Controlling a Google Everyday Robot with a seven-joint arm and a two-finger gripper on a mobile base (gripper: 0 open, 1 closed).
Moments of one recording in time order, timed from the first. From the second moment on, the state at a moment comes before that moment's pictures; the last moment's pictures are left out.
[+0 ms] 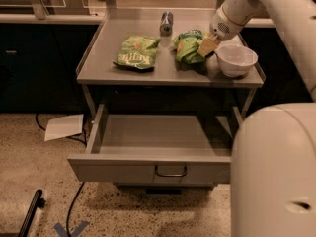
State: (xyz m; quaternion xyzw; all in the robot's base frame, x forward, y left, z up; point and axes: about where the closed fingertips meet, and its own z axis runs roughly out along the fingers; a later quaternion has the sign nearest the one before) arm 0.743 -0.157 0.883 -0.49 0.84 0.06 0.24
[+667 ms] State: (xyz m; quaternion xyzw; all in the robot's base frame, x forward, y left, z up) arm 0.692 -0.149 0.895 -0.49 0.83 0.07 0.25
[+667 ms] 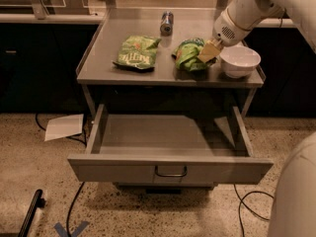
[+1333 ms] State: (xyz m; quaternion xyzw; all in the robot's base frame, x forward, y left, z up) arm 0.676 -0.135 0.886 -0.49 0.83 0.09 0.25
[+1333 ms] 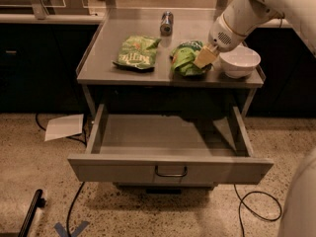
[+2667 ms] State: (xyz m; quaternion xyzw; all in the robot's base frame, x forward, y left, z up) arm 0.527 -0.124 0.846 -0.41 0.86 0.17 0.25
